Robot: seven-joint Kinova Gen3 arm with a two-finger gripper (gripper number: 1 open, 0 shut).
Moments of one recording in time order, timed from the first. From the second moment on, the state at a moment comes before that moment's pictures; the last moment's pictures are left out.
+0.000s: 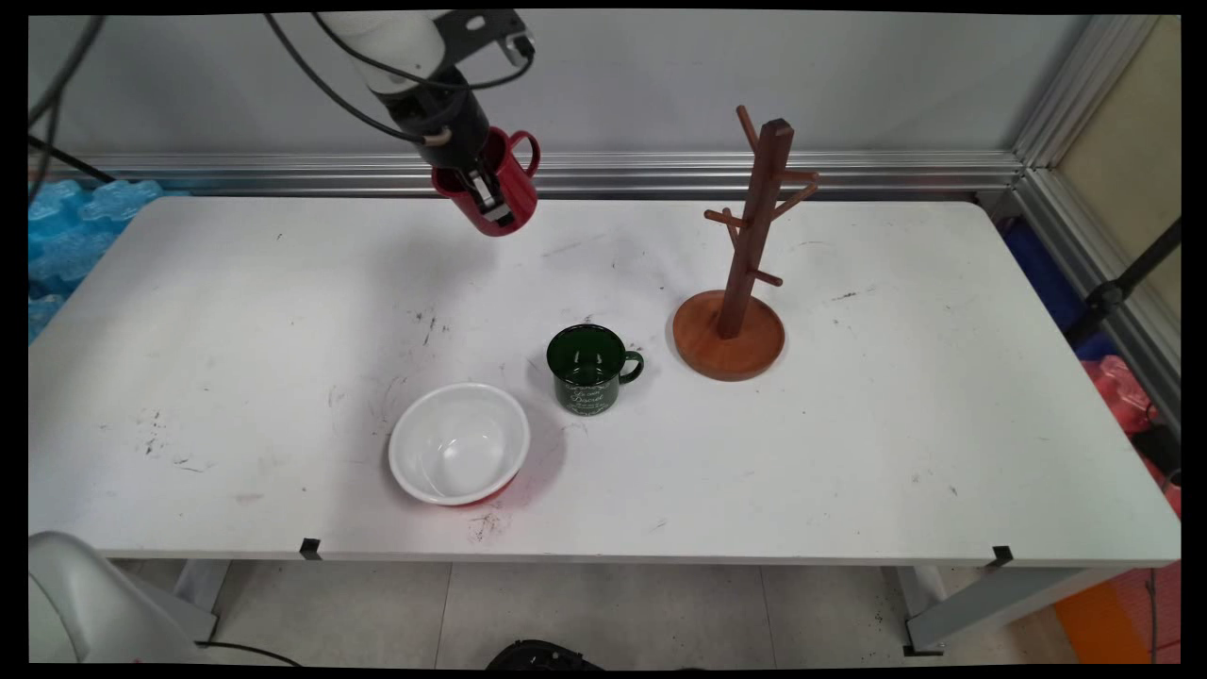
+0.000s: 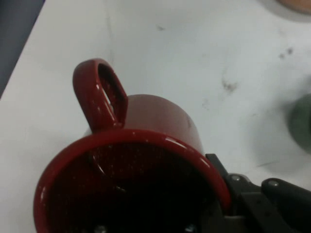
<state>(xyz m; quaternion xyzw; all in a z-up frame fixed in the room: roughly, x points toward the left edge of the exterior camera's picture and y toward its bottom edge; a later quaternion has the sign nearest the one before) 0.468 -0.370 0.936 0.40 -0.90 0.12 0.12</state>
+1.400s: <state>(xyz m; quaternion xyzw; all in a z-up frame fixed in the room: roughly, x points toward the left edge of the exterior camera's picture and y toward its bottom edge) 0.444 -0.443 0.835 0.41 -0.91 0.04 0.06</state>
